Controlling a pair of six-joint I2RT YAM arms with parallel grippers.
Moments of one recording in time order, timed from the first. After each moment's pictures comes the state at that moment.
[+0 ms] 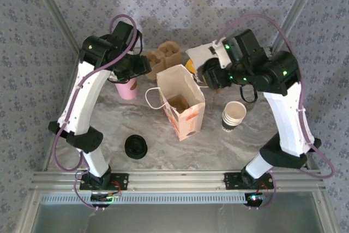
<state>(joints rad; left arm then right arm) -0.57 1.74 2.38 -1.69 -0.09 -0.79 0.72 1.61 2.48 -1.69 0.18 0.10</state>
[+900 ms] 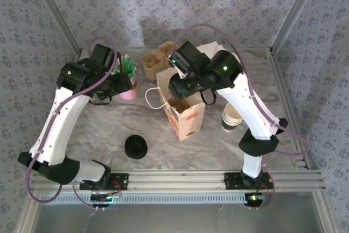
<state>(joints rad) -0.48 1.36 1.83 -1.50 -0.15 -0.74 0.94 1.84 2.50 -1.69 0.22 0.26</state>
